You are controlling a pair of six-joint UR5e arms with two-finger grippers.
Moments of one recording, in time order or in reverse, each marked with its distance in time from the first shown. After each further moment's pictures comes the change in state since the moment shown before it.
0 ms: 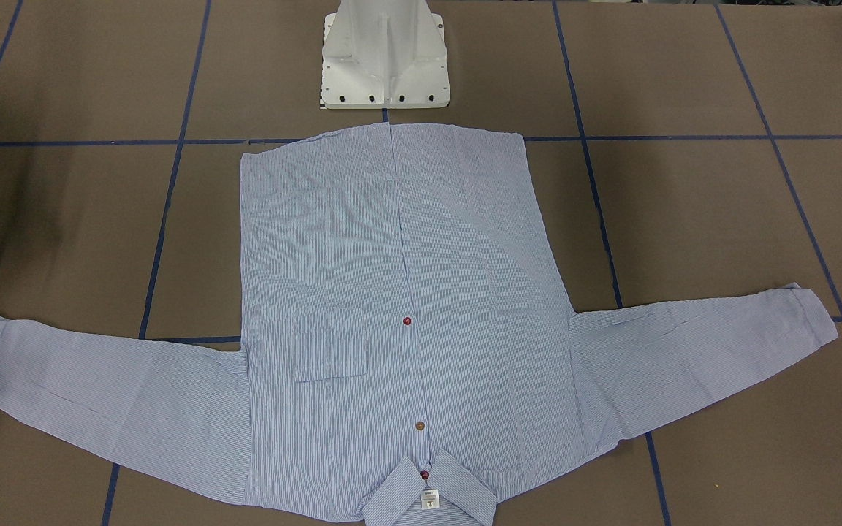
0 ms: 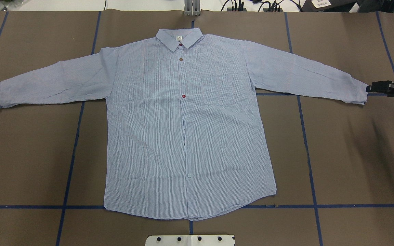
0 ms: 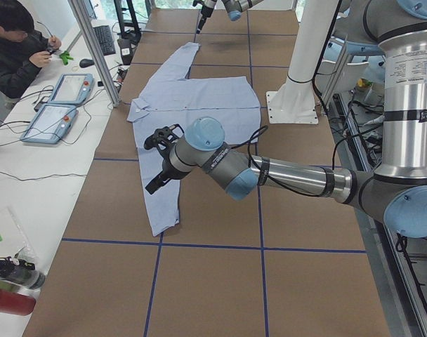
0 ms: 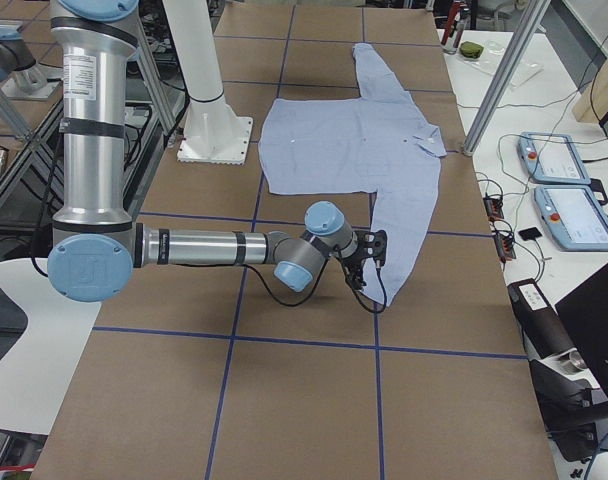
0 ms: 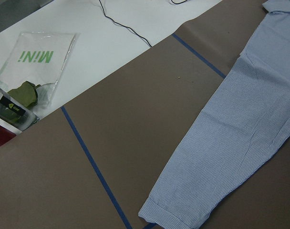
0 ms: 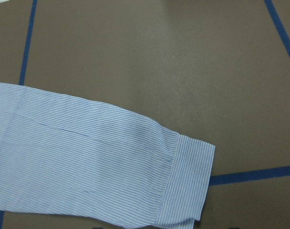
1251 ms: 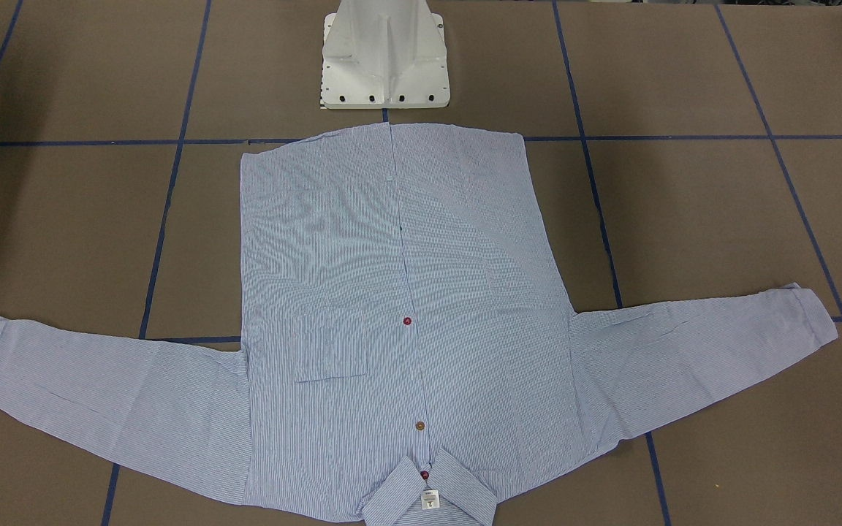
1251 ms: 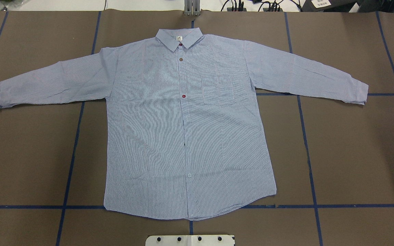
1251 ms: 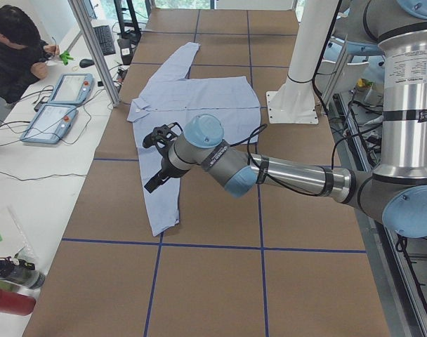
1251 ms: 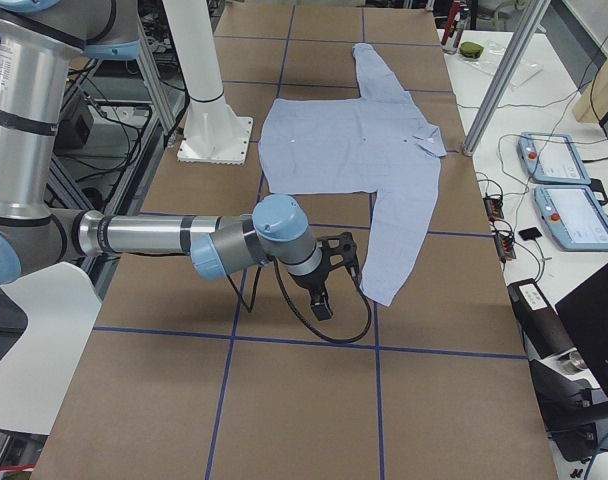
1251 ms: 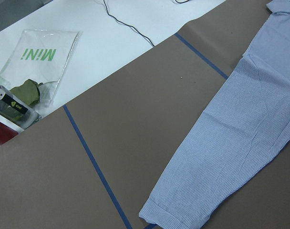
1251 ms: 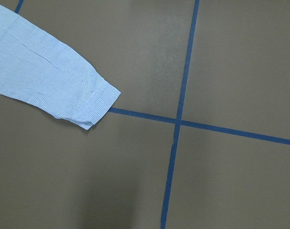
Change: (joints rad) left arm 0.000 -0.014 -0.002 0.008 0.005 -0.010; right arm 0.514 -0.220 0.366 -0.605 0.352 -0.927
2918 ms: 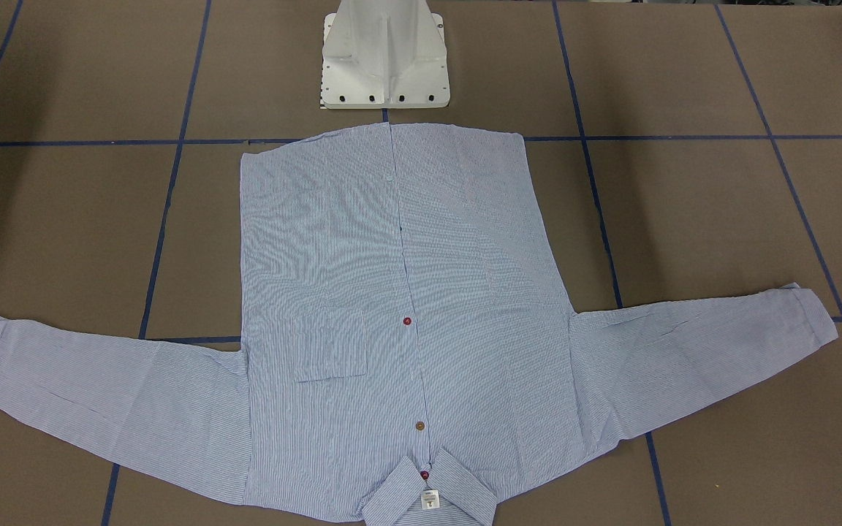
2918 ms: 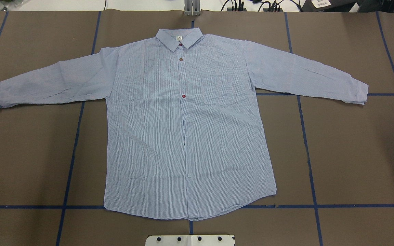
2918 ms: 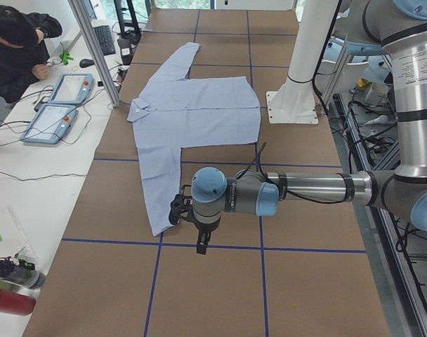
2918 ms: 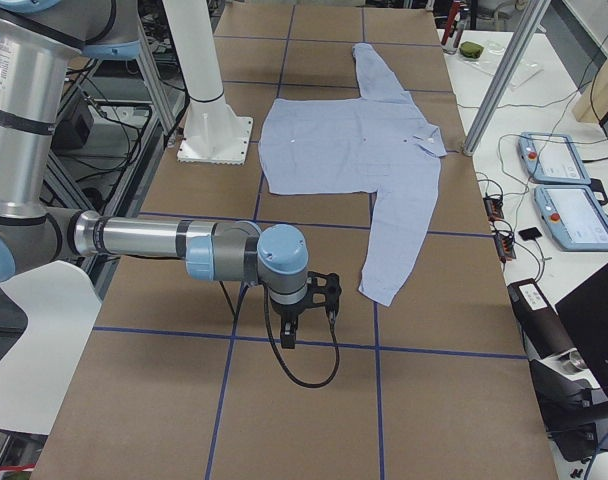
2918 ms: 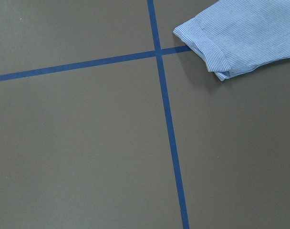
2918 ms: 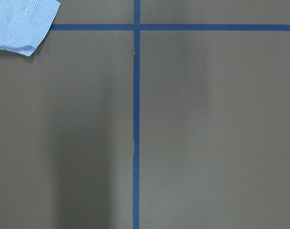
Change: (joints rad) left arm 0.016 0.148 0.035 0.498 0.006 0.004; right arm 0.004 -0.026 -0.024 -0.357 -0.011 -0.125
